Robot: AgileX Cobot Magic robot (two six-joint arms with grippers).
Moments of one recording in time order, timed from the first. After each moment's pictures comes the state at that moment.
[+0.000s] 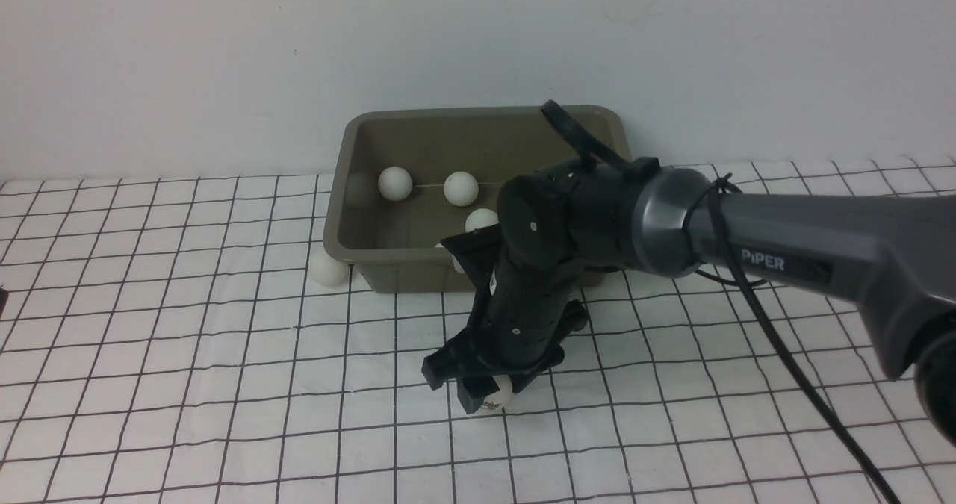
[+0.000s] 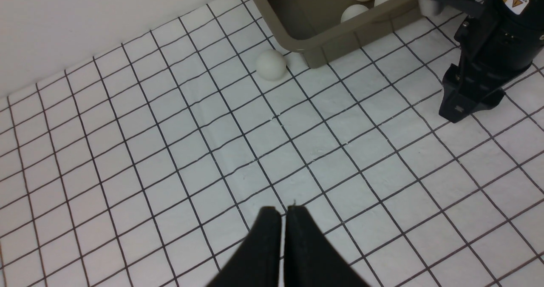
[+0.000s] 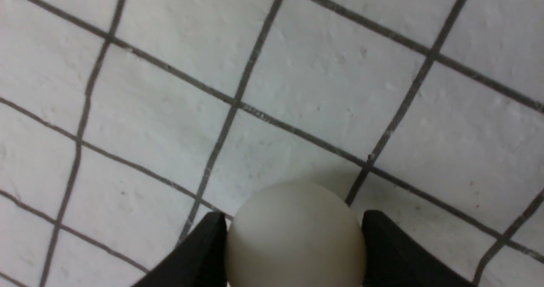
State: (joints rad) right arm 0.70 2.16 -1.63 0.19 1.01 0.08; left arm -0.09 0.70 -0.99 -0.14 1.07 0.35
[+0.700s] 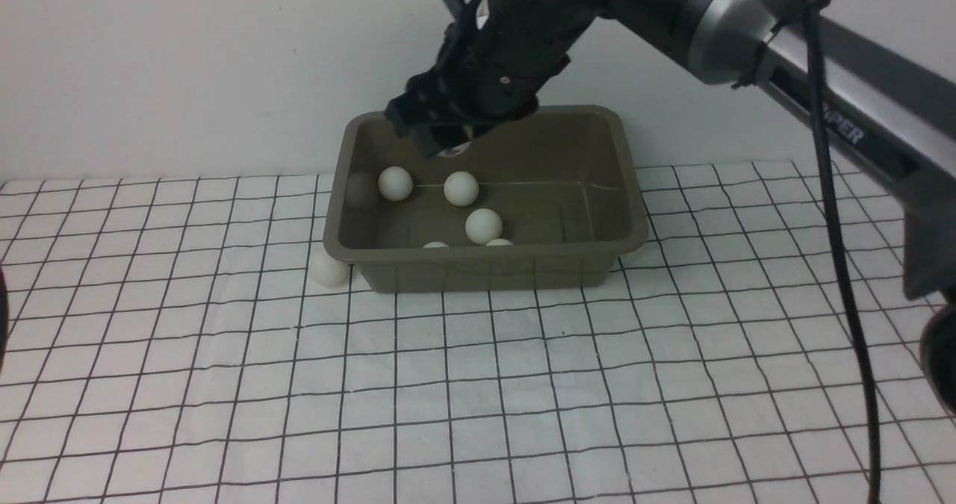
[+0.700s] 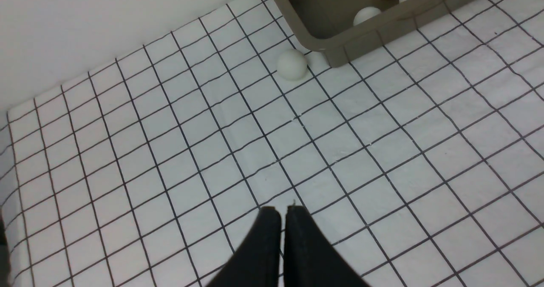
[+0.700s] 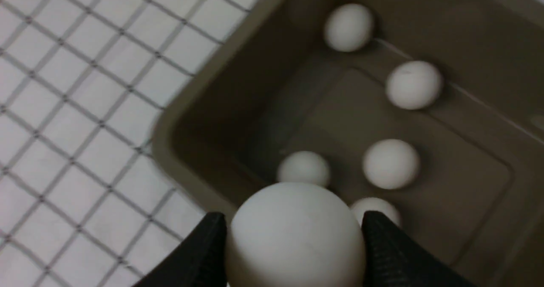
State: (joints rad) right arm 0.63 2.18 -2.27 0.07 1.20 -0.01; left arm -0.09 0.73 -0.99 -0.10 1.04 0.35
